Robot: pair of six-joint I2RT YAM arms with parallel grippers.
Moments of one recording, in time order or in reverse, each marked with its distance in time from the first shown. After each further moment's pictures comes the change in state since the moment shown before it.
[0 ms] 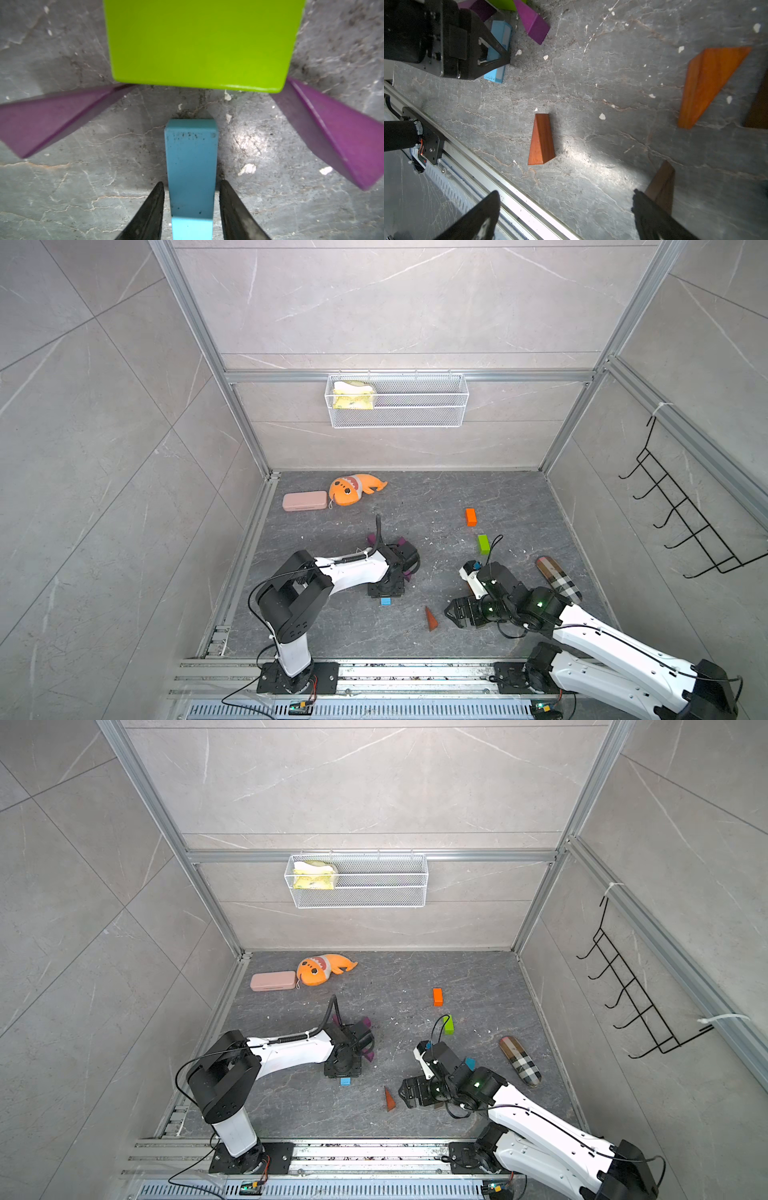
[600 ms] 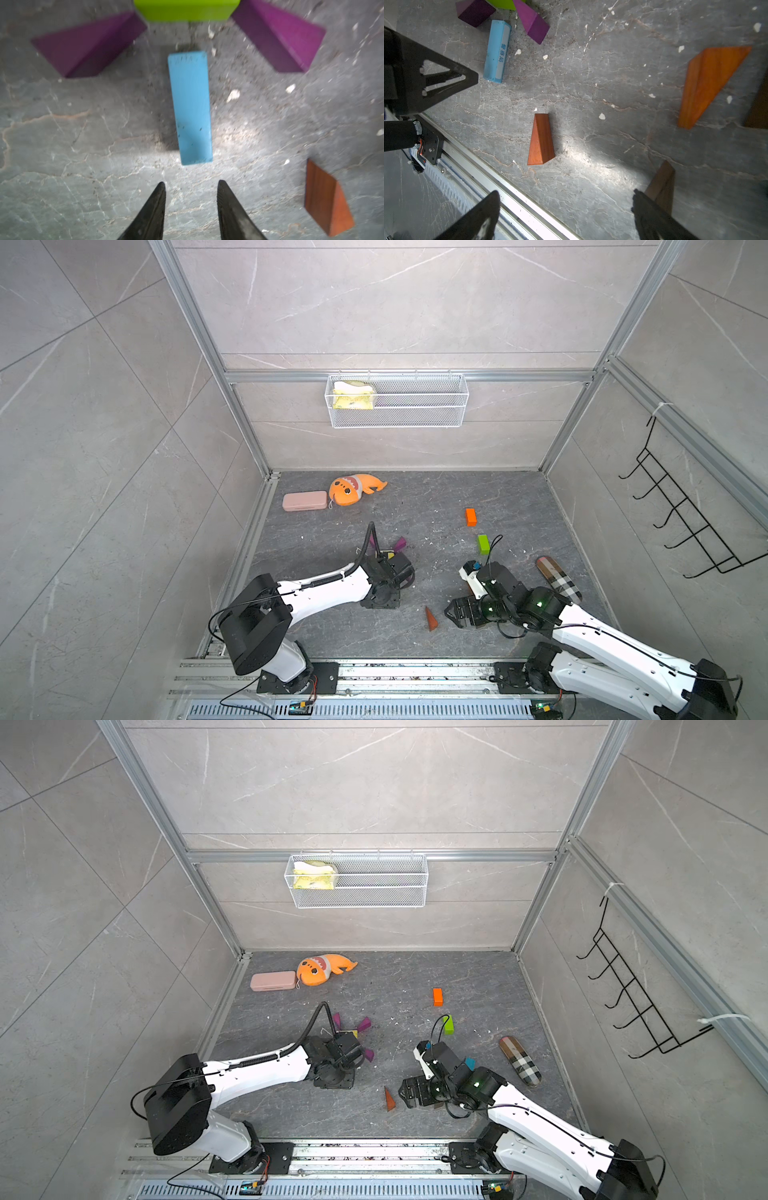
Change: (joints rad) left arm -0.092 -0.261 -0.153 -0.024 0.014 0.004; right arm 0.000 0.003 0.000 0.000 0.000 0.000
